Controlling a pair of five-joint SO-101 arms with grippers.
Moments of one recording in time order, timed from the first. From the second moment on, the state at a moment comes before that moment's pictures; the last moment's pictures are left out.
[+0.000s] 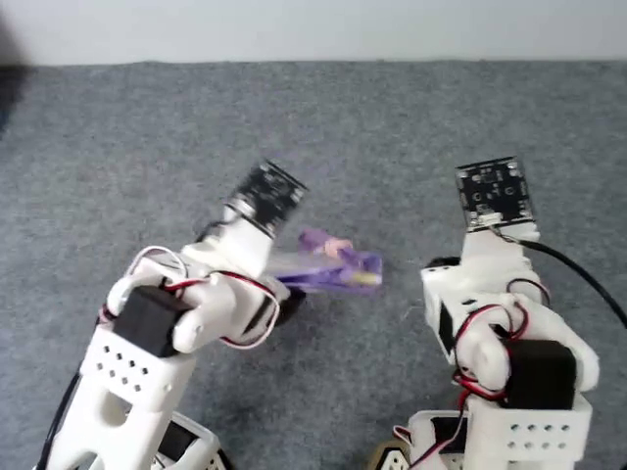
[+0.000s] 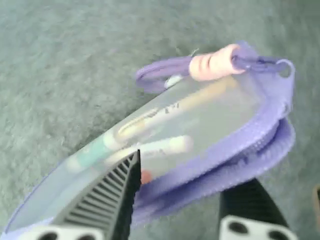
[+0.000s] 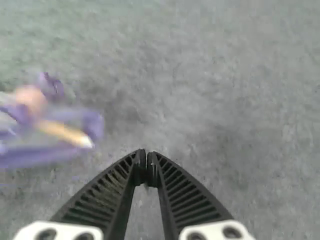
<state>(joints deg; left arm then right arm) 22.2 -43.9 27.1 86.4 -2.2 0.0 -58.2 25.3 89.9 8.8</state>
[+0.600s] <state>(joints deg) 16.9 -59.9 22.1 88.7 2.2 0.7 -58.2 25.3 92.0 9.0</state>
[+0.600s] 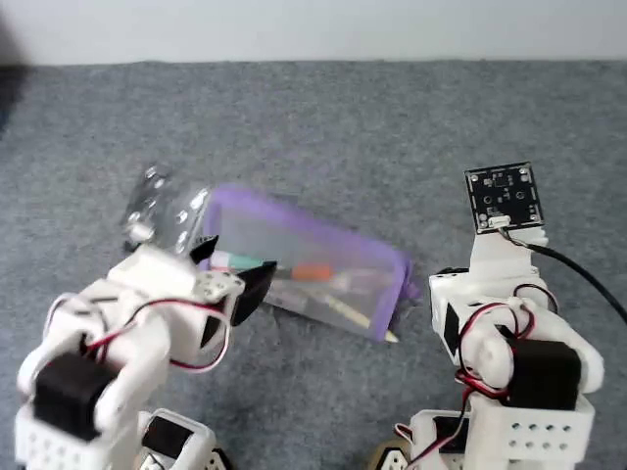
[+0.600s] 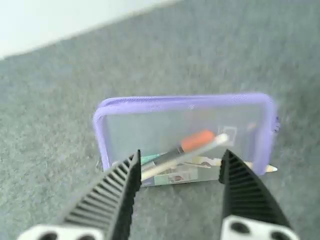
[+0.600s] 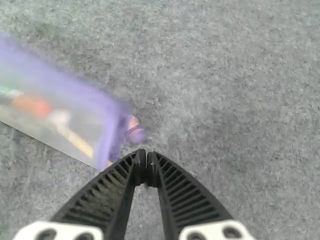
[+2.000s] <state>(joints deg) -19.2 -65.7 31.0 87.6 13.5 5.9 -6.5 26.3 64.2 21.8</state>
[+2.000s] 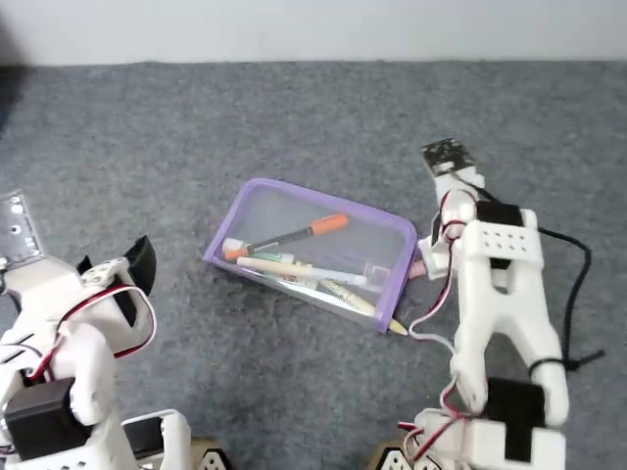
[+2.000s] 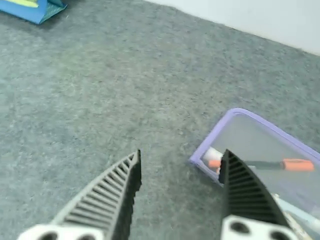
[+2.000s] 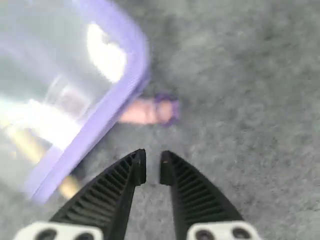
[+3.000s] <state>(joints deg) -22.0 -65.2 40.1 83.4 13.5 2.3 14.6 1.6 80.4 -22.0</state>
